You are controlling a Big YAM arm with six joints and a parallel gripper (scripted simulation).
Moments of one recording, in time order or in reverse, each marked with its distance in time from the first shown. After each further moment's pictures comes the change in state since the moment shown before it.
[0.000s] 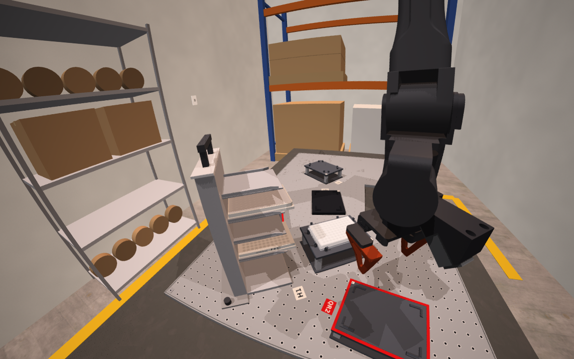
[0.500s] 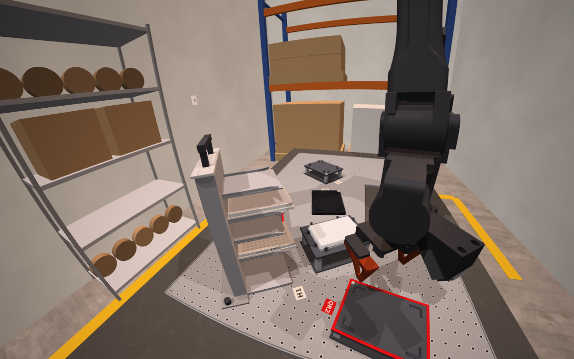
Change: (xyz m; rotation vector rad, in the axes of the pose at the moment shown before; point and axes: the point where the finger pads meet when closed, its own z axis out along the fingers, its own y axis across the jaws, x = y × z) arm 0.000 0.000 0.022 0.000 0.000 0.000
